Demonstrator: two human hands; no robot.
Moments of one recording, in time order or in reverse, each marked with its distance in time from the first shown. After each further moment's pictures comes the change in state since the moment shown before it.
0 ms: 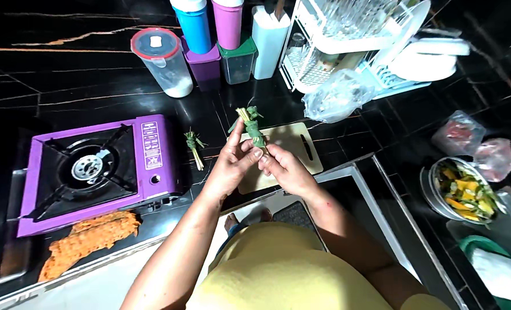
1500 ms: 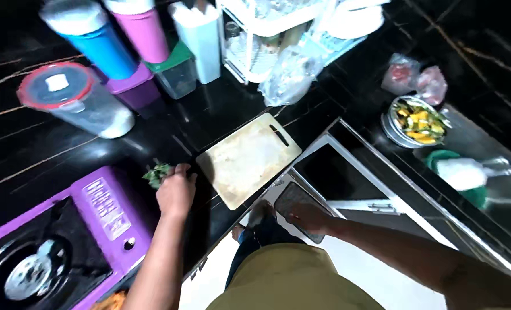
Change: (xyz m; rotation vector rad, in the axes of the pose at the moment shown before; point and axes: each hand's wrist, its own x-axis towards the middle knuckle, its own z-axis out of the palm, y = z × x) left_hand 0.031 -0.048 -0.092 1.458 0.063 -0.425; right_hand -0.141 0.137 0.006 -0.455 -0.357 0.567
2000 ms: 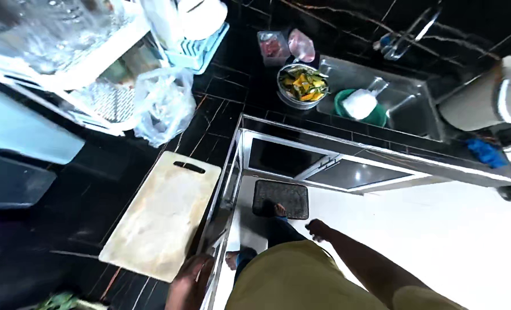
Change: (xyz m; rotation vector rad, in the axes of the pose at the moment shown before) left_hand -0.099 0.086 0.082 -0.204 -0.405 0.789; right_hand -0.069 0.227 0.215 1.098 0.324 0.931
